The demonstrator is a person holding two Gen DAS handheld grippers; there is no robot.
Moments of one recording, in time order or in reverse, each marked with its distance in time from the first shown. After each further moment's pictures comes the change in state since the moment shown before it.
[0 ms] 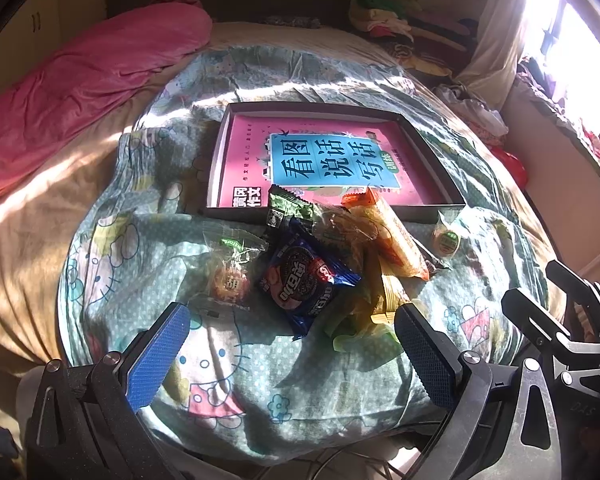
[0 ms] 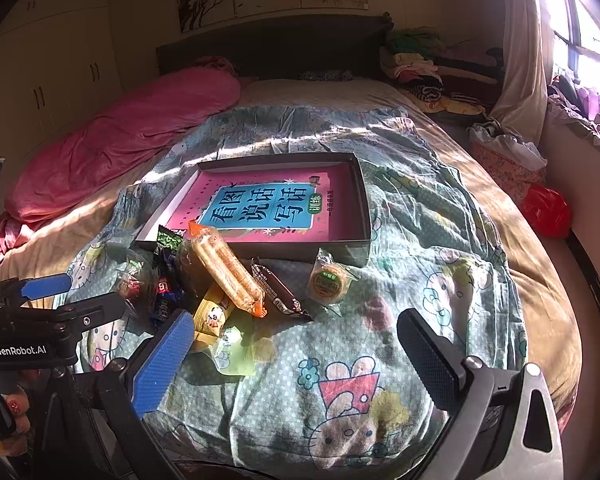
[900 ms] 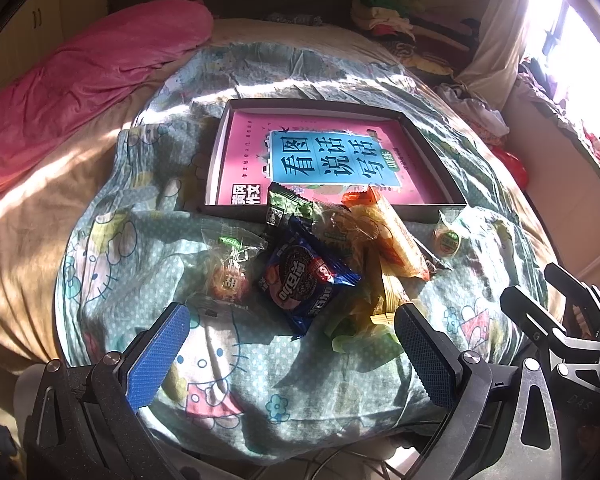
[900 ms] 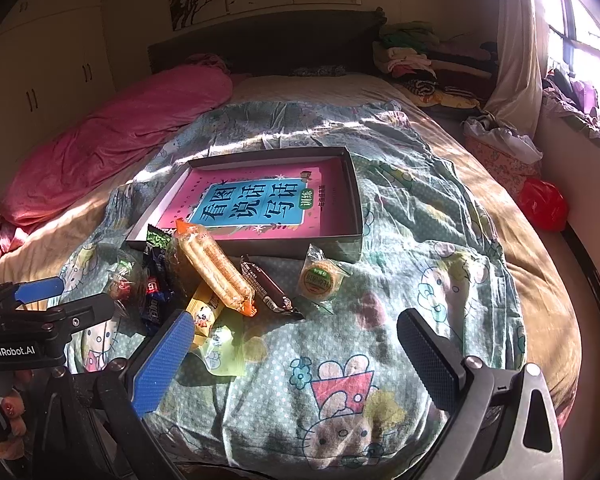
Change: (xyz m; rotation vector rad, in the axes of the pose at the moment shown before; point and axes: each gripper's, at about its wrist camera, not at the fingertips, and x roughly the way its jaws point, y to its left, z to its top) left arm 0.004 -0.001 -0.002 -0.002 0.005 0.000; right arm 0.006 -0.007 -0.002 0.020 0.014 -0.016
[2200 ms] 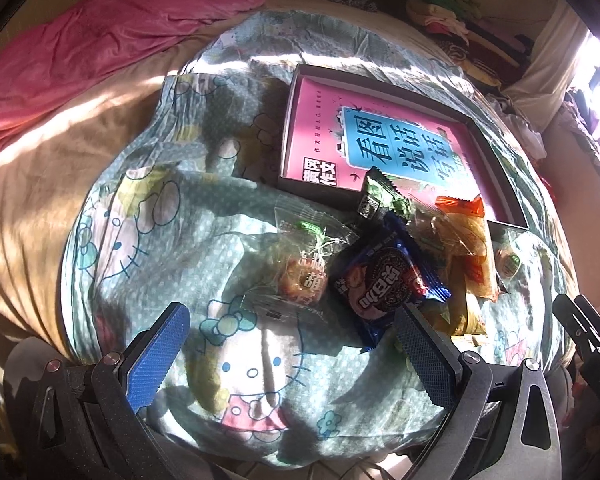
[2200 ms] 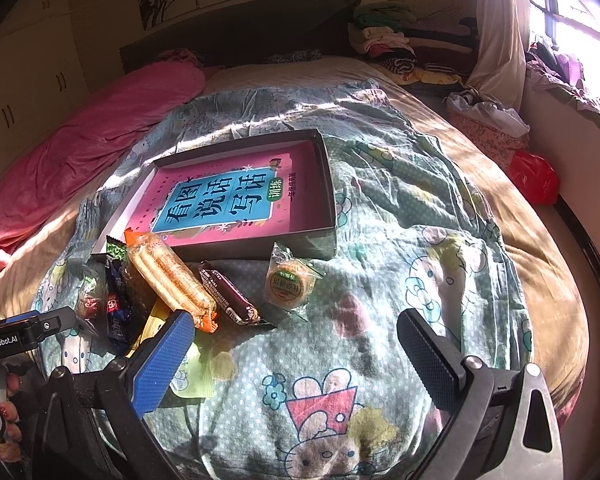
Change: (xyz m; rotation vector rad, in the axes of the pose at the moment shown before) left arm 0.041 0.058 0.005 -0.172 0.088 0.060; right arm 0.036 -0.025 0.007 0.085 0.059 -0.039
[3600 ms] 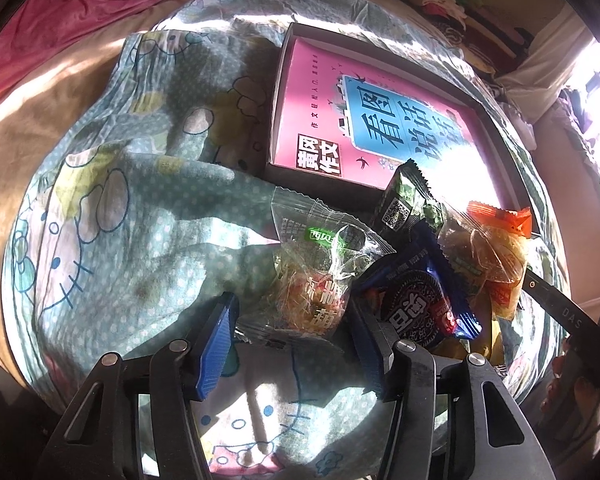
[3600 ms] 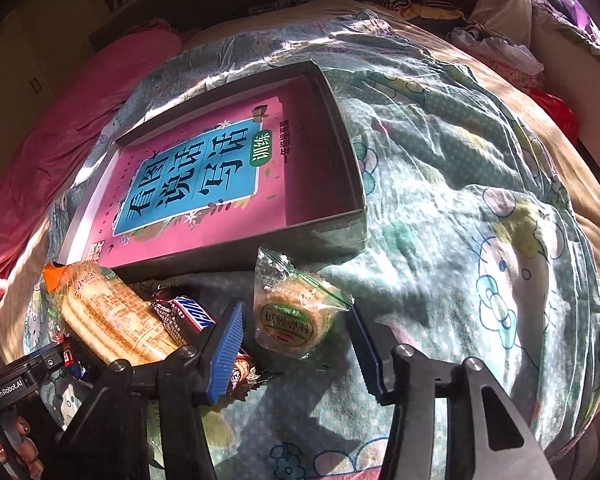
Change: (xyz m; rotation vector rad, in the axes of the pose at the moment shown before) left arm 0.059 0.003 0.025 -0.011 0.116 -0.103; right arm 0.096 -0.007 0.021 0.104 0.200 0.058
